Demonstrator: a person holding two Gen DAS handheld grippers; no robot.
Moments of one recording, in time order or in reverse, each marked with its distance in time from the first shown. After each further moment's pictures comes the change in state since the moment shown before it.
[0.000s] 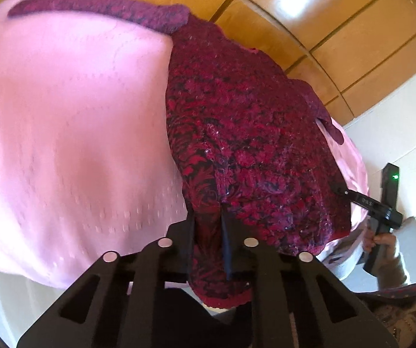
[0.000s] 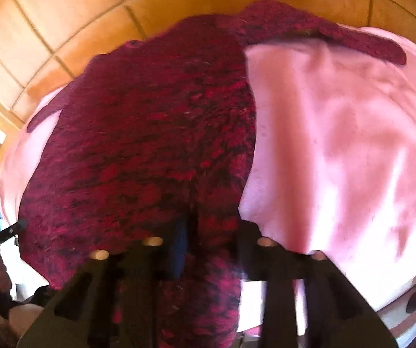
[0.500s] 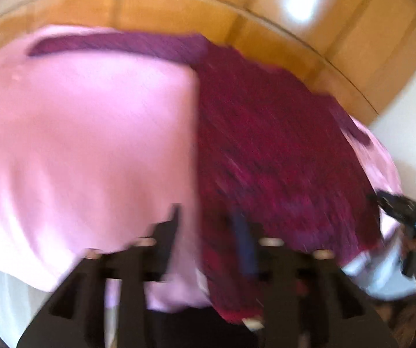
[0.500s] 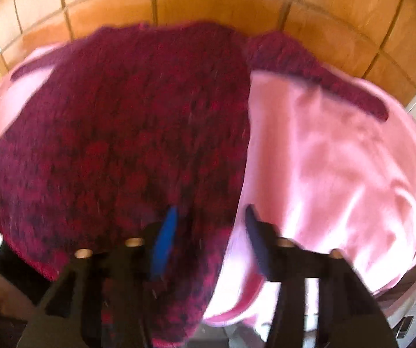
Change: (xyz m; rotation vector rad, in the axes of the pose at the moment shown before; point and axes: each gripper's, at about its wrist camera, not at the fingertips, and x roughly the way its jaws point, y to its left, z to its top) left arm -0.021 0.010 0.012 0.041 -0.140 0.210; right arm -0.017 0.032 -0.001 -0.207 -0.040 -0.221
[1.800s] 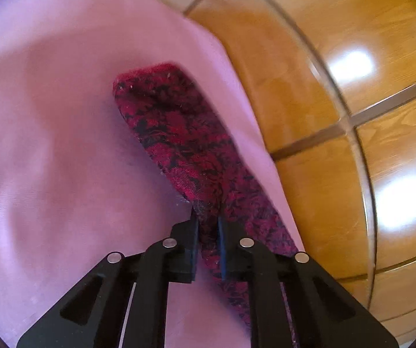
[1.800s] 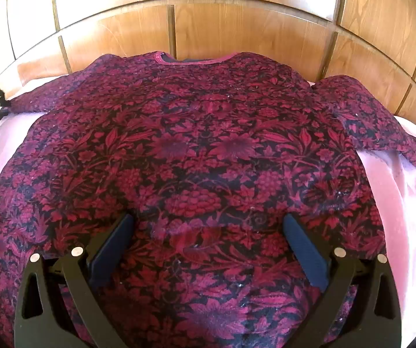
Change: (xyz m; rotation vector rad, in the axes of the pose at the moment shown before) left arm 0.106 0.266 0.241 -0.864 -0.334 0.146; right arm 0.118 0.088 0.103 0.032 -0.138 0.039
